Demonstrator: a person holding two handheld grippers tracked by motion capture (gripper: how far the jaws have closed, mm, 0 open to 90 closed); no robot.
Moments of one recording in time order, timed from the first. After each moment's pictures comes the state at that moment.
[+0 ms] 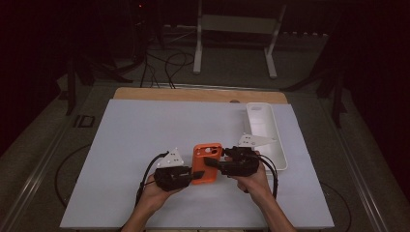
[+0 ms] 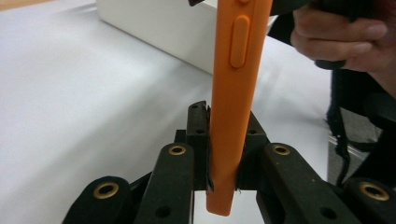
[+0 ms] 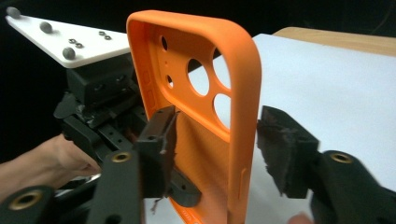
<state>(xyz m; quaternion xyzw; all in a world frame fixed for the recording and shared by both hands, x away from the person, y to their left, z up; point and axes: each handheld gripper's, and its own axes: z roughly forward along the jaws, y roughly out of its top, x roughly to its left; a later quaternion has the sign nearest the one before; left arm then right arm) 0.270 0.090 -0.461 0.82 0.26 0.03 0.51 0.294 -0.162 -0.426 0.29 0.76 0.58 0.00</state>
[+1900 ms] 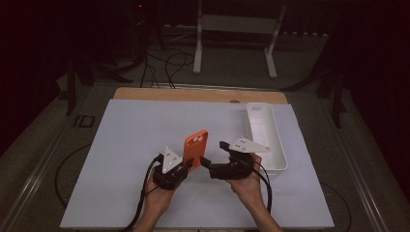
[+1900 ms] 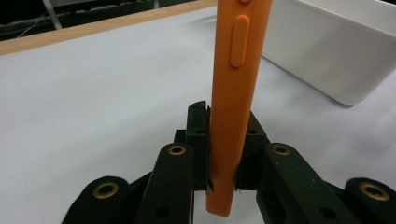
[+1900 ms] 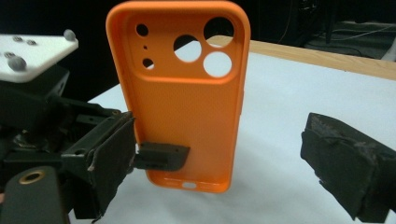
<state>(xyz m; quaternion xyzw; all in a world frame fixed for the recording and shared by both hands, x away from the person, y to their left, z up) 0.261 0.083 -0.467 0.77 0.40 0.21 0.46 0.277 -0.138 -0.421 0.37 0.74 0.54 0.13</state>
